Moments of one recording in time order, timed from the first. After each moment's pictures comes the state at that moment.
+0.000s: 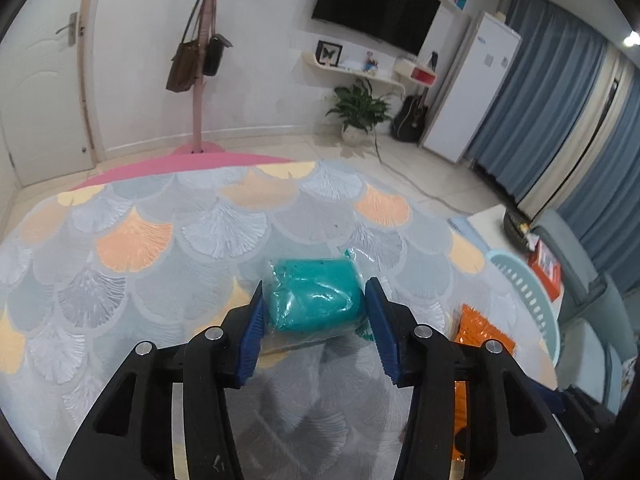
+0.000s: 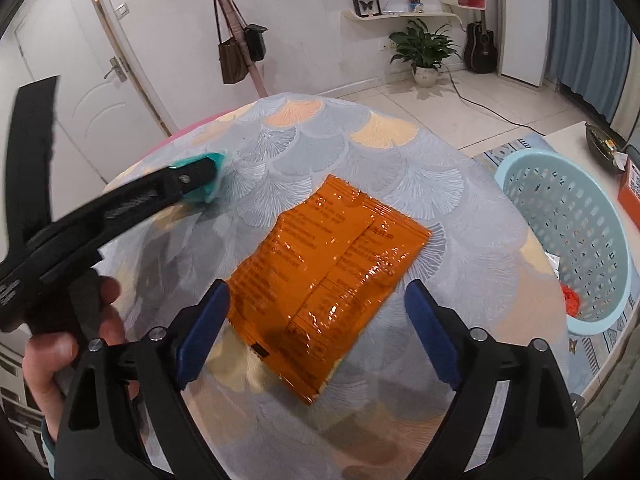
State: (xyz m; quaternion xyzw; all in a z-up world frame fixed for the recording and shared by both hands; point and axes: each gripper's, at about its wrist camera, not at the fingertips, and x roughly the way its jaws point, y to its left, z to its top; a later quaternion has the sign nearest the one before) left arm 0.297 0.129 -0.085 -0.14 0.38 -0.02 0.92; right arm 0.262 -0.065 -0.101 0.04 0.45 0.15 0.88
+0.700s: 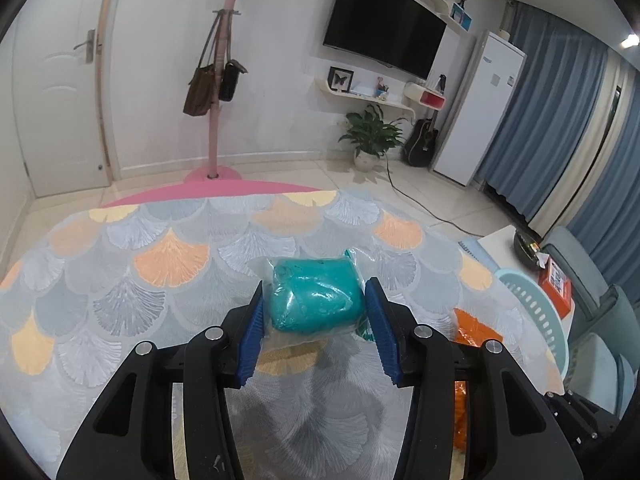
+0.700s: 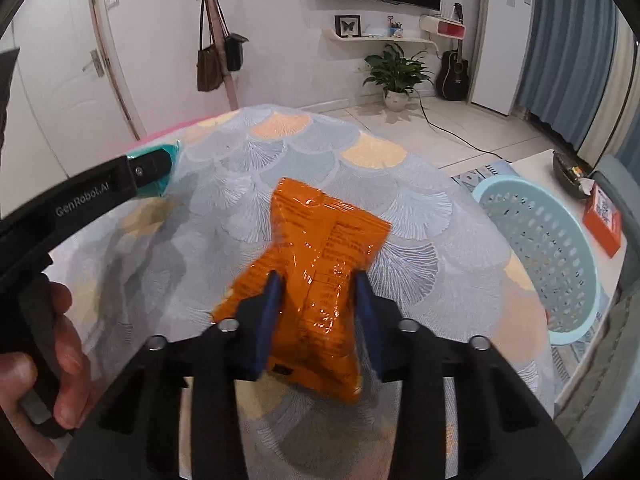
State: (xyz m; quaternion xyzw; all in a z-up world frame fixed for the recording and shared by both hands) left arm 0.282 0.130 -0.071 -0.13 0.34 0.01 0.93; right arm 0.255 -0.053 -0.100 -0.01 0.42 0.10 0.90
